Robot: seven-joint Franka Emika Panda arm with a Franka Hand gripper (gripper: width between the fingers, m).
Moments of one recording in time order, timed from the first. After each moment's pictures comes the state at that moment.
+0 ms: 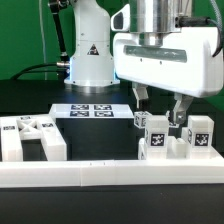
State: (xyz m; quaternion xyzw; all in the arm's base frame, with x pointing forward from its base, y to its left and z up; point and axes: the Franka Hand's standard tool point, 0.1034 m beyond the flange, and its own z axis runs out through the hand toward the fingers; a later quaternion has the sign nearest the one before) arm 0.634 0.062 0.092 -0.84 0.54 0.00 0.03
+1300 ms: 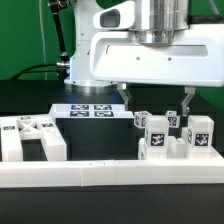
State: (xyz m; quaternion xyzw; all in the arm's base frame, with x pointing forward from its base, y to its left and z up) arm 0.625 0.058 0.095 -0.98 0.21 -0.02 0.02
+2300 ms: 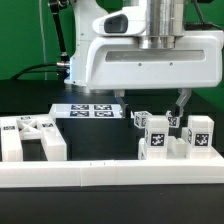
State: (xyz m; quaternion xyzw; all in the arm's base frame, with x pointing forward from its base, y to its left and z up) arm 0.615 0.056 0.084 -1.00 0.00 -0.02 0.01
